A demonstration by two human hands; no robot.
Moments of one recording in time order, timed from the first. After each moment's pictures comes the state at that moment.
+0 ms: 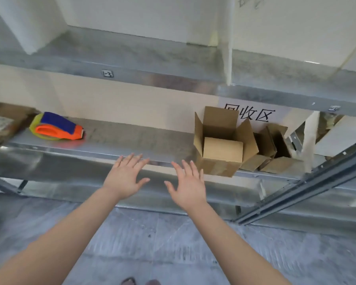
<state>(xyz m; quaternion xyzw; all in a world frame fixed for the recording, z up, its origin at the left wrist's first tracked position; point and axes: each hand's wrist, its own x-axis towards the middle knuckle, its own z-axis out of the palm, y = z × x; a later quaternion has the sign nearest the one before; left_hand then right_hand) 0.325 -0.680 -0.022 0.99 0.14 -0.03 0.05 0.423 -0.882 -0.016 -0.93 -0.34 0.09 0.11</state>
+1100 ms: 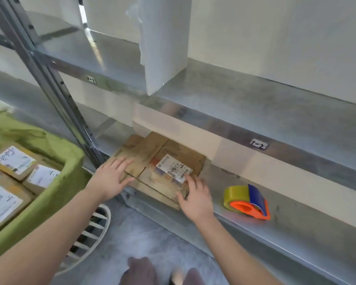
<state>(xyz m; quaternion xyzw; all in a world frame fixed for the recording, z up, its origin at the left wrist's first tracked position) 0.007 -0.009 -0.034 0.93 0.36 -0.05 0.06 0.224 -0.212 -0.064 -0.86 -0.45 0.18 0.15</state>
